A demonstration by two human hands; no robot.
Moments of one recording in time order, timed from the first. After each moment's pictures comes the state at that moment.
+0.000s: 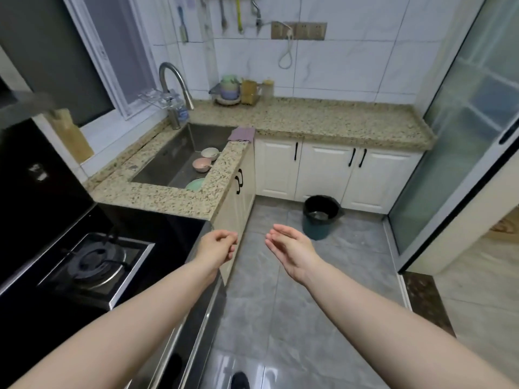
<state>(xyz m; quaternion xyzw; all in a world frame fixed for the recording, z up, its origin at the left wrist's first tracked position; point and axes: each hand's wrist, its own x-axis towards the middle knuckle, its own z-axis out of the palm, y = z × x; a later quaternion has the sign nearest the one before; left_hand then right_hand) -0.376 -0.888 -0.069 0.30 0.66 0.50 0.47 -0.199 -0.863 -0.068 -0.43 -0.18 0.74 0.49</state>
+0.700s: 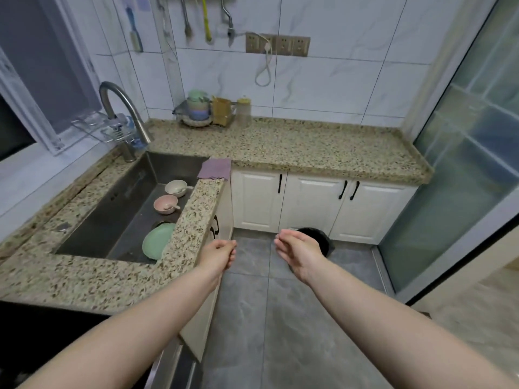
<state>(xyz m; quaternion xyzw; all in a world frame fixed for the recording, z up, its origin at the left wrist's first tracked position) -0.398 -0.567 -0.078 0.30 0.64 0.47 0.53 -0.216 -0.550 -0.055 -0.55 -0.20 0.65 0.49</state>
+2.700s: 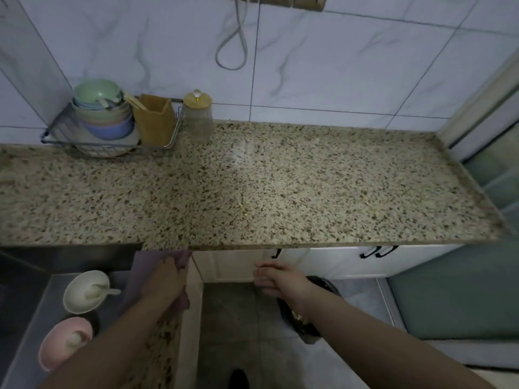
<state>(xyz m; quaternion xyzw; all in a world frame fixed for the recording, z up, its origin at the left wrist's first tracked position) -0.521 0.055 -0.221 0.54 0.79 0.04 0.30 -0.242 0.018 -0.167 -0.62 -0.25 0.70 0.25</state>
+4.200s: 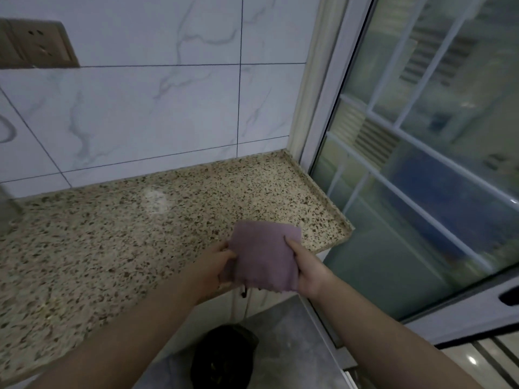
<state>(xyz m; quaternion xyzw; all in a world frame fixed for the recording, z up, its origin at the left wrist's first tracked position) 0.014 0.113 -0.091 0.41 0.45 0.19 0.77 0.201 0.021 -0.084 -0.50 0.00 0.65 0.56</state>
